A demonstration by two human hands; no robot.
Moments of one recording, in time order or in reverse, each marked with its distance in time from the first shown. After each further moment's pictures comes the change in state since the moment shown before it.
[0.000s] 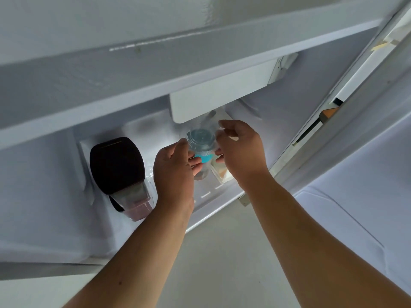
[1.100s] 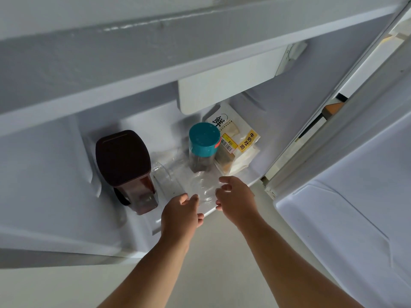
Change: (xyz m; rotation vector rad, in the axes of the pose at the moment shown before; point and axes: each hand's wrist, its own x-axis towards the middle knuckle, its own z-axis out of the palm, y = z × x) left_hand -0.025 -0.074 -0.073 0.542 0.002 -0.309; right_hand -0.058 0.114 0.015 -0.225 -0.165 0.332
